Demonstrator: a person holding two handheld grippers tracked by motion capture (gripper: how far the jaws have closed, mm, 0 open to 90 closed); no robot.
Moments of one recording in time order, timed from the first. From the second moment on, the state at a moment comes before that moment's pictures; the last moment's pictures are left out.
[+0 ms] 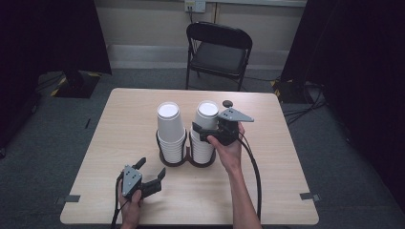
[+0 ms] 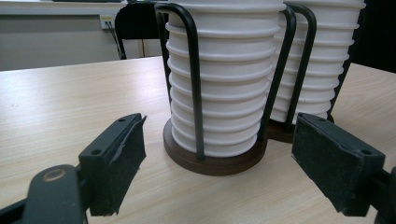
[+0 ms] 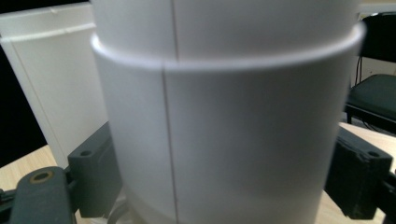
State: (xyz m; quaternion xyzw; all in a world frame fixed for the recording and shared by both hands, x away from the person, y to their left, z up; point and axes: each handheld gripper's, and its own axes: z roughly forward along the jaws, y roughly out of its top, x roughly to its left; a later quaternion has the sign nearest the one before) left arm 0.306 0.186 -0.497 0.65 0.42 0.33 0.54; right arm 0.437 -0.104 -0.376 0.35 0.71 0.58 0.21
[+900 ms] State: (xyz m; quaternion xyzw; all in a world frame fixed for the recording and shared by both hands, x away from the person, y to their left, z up) left arm 0.306 0.185 -0.497 0.65 0.41 0.33 0.54; right arm 0.440 -0.100 -0.383 0.35 0.72 0.56 0.21
